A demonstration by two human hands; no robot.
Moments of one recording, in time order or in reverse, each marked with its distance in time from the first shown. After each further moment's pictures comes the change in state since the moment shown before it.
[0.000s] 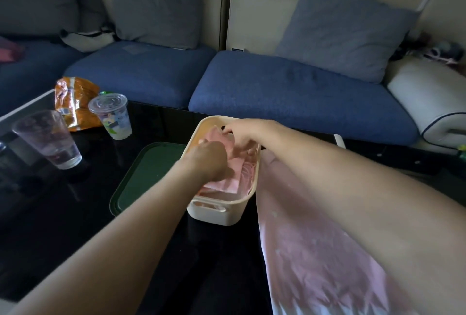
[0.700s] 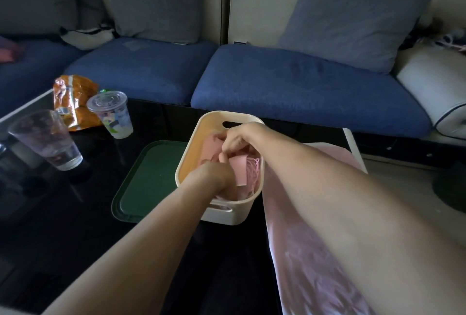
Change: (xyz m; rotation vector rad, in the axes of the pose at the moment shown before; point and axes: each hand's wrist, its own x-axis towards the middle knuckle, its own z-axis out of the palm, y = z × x) left_hand 0.022 0.000 0.036 -0.019 -0.252 -0.197; right_hand 0.050 -0.010 0.023 0.216 -0.253 0.061
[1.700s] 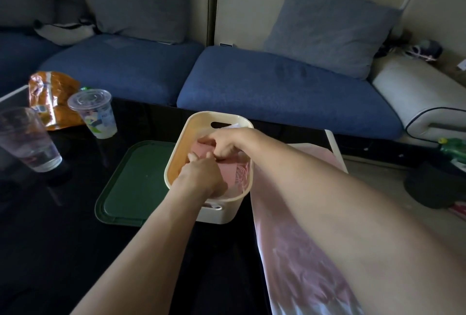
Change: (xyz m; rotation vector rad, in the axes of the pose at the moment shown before) left_hand 0.005 -0.010 0.008 -0.132 0.164 0.000; right_hand -0.023 0.000 0.014 -0.097 0.163 -0.156
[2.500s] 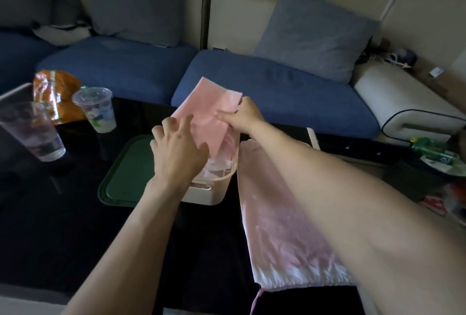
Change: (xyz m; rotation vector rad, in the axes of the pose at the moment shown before) left_hand -0.064 -0.019 -0.014 -0.280 0.675 0.161; right_hand -0.062 0.024 -0.014 0.715 0.690 0.067
